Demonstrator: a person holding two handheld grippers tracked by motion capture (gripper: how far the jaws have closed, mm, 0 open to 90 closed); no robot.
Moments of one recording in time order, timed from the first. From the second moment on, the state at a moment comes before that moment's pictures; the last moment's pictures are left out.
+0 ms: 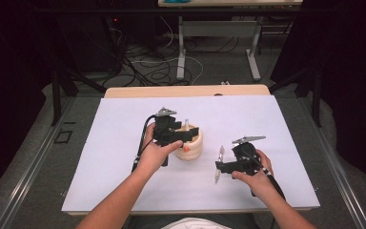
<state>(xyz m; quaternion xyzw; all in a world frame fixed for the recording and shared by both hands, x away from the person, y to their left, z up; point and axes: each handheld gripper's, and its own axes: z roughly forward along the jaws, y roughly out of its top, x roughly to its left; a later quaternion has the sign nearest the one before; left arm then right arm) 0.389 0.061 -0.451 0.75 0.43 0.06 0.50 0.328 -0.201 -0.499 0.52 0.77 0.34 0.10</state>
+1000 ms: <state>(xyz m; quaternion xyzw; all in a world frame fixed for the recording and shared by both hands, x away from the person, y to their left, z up) 0.360 0.026 -0.464 0.78 0.41 -0.01 0.47 0.336 -0.231 -0.491 0.56 0.74 0.35 0.13</state>
